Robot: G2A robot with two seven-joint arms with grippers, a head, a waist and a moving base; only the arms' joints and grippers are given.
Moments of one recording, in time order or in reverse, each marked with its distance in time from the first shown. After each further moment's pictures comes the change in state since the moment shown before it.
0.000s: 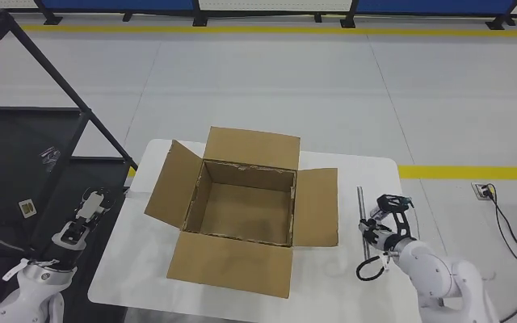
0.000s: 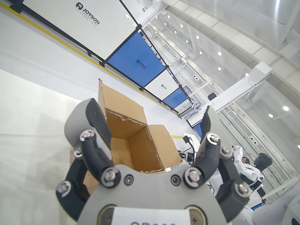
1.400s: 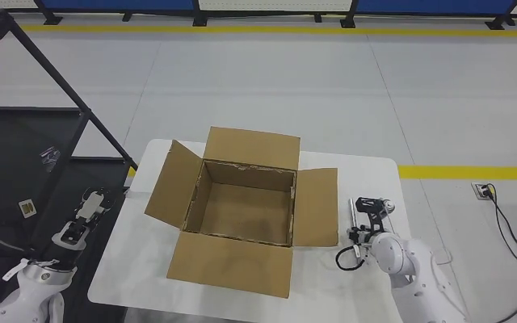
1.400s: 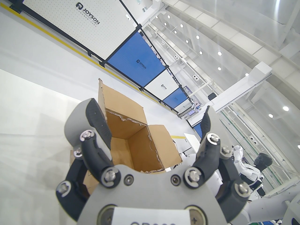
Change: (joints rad) left arm 0.000 0.000 0.000 0.000 0.000 0.000 0.000; right arm 0.190 -0.006 -0.182 0.336 -0.132 0.122 -0.043
